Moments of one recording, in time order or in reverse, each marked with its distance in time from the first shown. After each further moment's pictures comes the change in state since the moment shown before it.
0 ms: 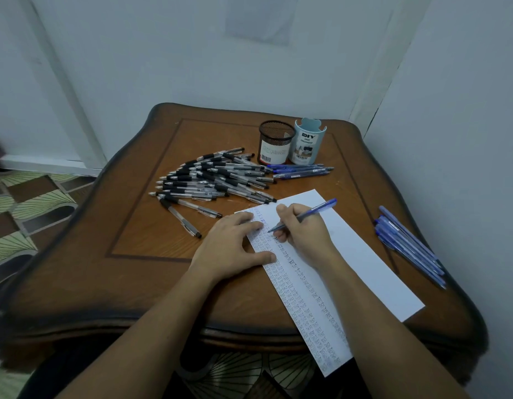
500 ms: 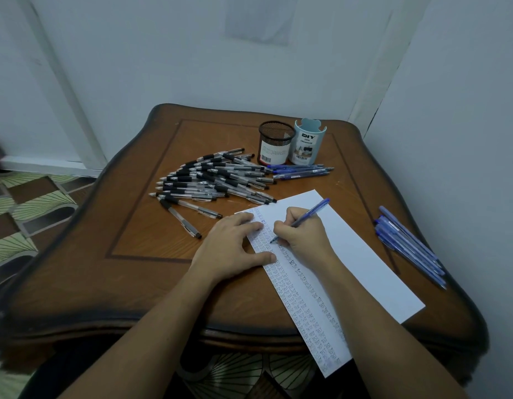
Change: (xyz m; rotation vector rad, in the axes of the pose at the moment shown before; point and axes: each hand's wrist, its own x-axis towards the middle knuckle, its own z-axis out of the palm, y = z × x) left_hand -0.001 0.000 -0.001 -0.009 -0.004 -0.004; right_hand -0.002 0.006 0.002 -0.033 0.022 -0.092
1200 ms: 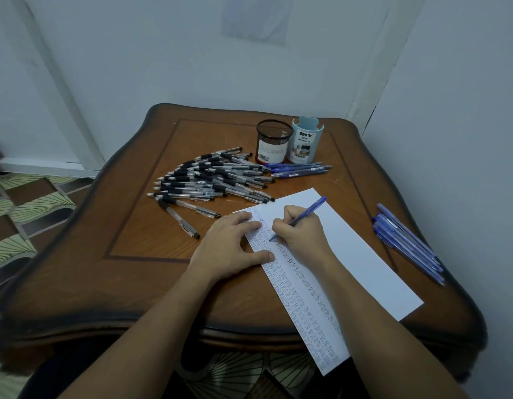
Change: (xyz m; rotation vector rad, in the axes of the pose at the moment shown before) left_hand -0.001 0.003 -0.002 -0.015 0.004 -0.011; right_hand -0.005 -0.007 0.000 -0.054 -0.004 -0.041
